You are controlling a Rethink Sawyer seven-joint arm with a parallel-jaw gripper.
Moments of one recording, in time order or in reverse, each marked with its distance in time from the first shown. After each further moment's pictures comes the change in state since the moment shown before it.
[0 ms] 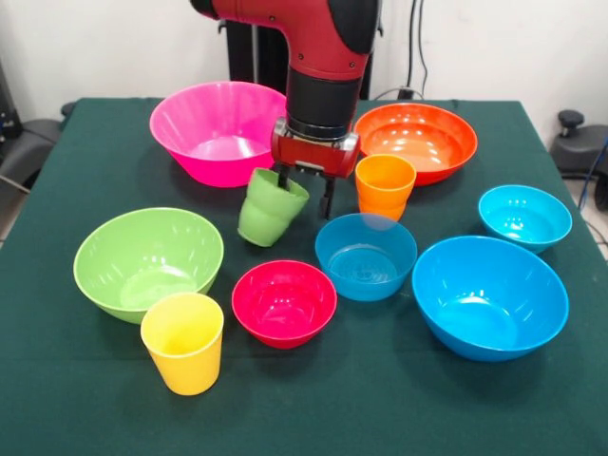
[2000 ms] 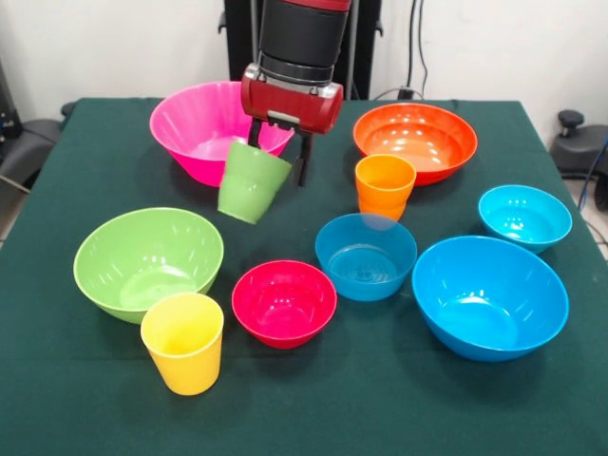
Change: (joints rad) arm -0.005 -0.173 -0.036 0.037 -0.001 0.023 0.000
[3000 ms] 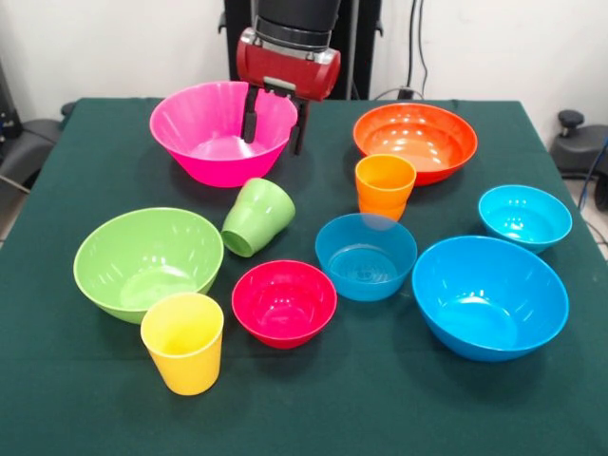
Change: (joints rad) arm 0.001 -0.089 -0.014 0.052 0.000 0.056 0.000
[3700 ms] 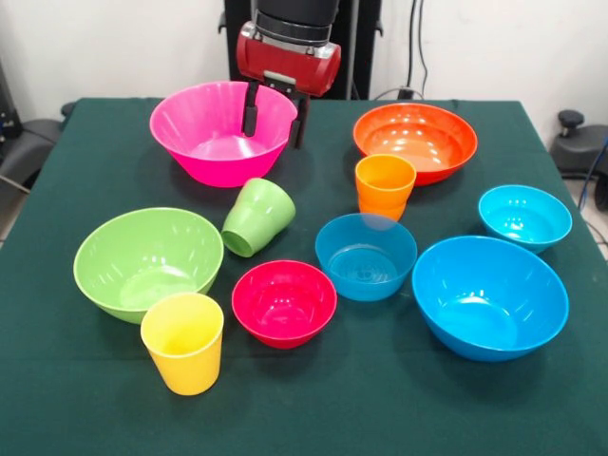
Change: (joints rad) arm 0.000 -0.006 -0.001 0.000 0.000 0.046 0.000
